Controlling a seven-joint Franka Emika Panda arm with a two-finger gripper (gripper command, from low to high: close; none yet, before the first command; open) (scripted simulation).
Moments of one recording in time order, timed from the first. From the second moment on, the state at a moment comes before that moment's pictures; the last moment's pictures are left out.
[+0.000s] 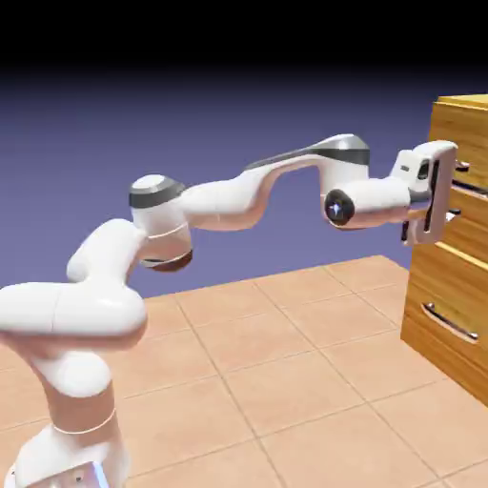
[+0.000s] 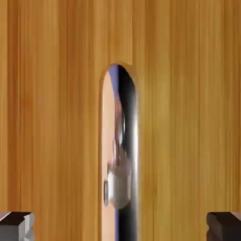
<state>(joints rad) -2.12 -1.46 1.39 -1.71 2.82 2.42 -2.11</state>
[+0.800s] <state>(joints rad) -1.67 -1.49 1.27 -2.39 2.76 2.19 -2.18</state>
